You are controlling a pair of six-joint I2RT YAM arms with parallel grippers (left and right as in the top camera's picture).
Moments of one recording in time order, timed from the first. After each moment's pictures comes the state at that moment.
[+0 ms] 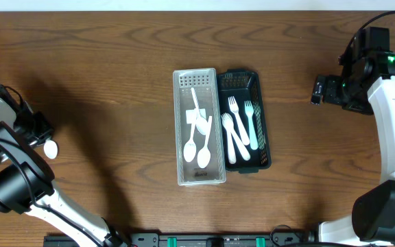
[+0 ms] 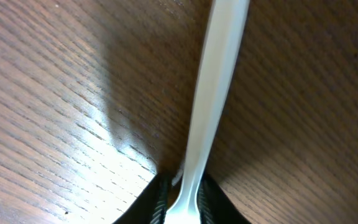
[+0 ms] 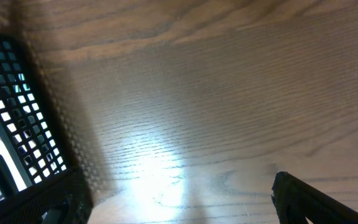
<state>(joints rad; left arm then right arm) 0.67 2.08 1.42 -0.85 0.02 -0.01 -0.11 1.67 1.54 -1.22 0.01 0.14</state>
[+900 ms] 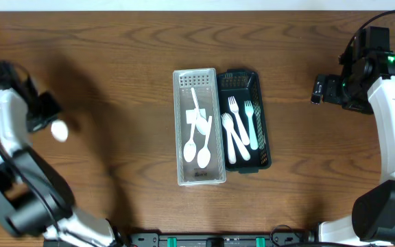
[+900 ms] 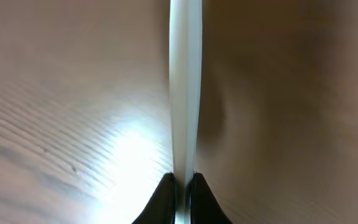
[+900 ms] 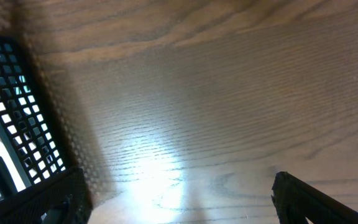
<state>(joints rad) 0.47 1.75 1.41 -0.95 0.06 -0.07 -0.11 1.67 1.54 -1.21 0.02 0.14</state>
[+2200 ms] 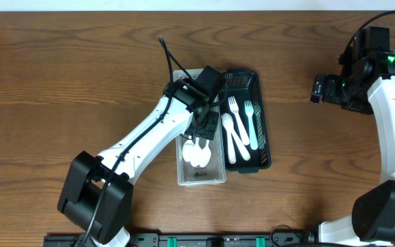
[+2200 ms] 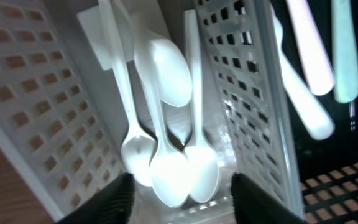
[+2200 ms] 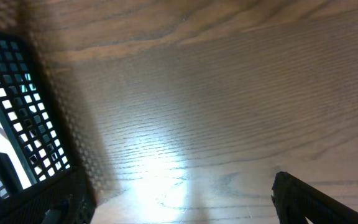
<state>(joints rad) -0.62 1.79 1.40 -1.02 0.05 -0.35 -0.11 1.67 1.54 -1.21 0.00 0.14</state>
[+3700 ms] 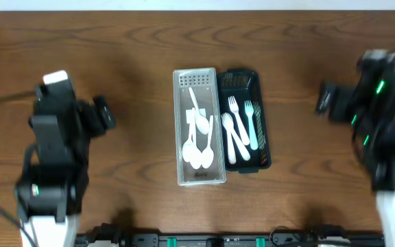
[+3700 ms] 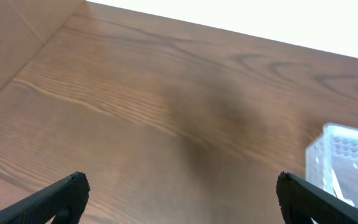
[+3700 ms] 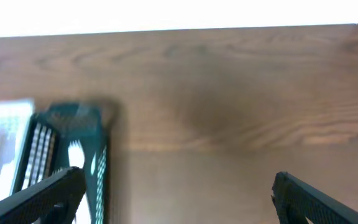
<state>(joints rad) -0.03 0.89 1.07 -0.80 -0.27 -0.20 0.03 1.00 1.19 -0.82 0.07 0.09</state>
